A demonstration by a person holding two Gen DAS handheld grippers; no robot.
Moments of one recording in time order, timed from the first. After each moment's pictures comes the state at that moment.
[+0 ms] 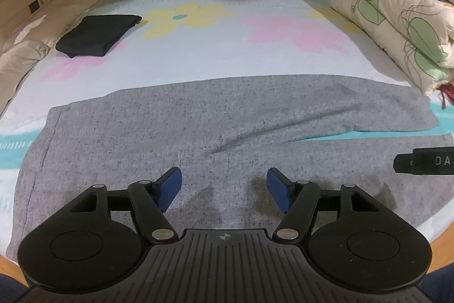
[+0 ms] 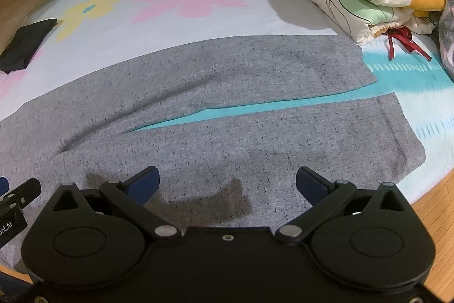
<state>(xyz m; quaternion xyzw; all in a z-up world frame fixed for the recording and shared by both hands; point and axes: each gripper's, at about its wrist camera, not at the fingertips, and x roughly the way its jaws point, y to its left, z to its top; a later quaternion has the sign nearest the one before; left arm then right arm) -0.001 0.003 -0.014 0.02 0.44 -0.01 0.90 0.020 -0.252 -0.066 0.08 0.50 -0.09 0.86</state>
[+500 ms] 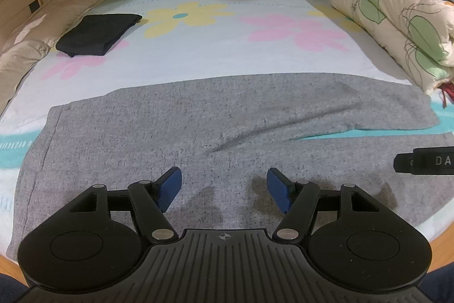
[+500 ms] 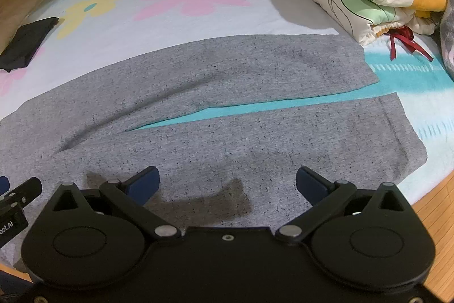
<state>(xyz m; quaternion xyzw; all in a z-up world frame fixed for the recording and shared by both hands) -0.001 0.002 -0.015 0.02 0.44 -0.01 0.90 0.020 -0.251 -0.068 0.08 0.50 -0.09 0.86</state>
